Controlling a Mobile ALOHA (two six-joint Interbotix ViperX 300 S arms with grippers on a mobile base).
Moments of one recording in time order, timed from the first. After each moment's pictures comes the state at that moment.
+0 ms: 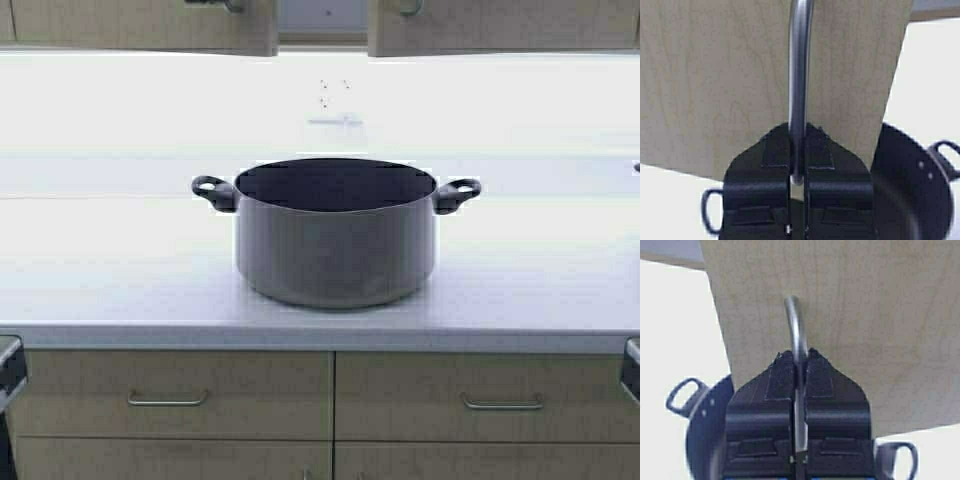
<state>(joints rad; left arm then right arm) -0.48 -0.15 0.66 -0.37 -0.37 0.30 0.46 -0.24 0.56 0.55 -0.13 -0.54</state>
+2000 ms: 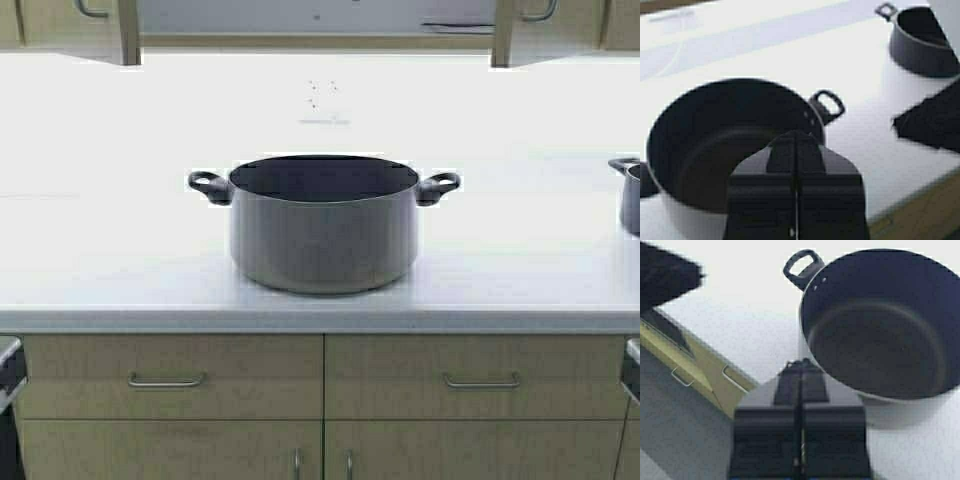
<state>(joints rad) -0.66 -0.26 0.68 -0.31 -0.22 0.26 0.62 -0.21 0.52 0.39 0.19 -0.46</state>
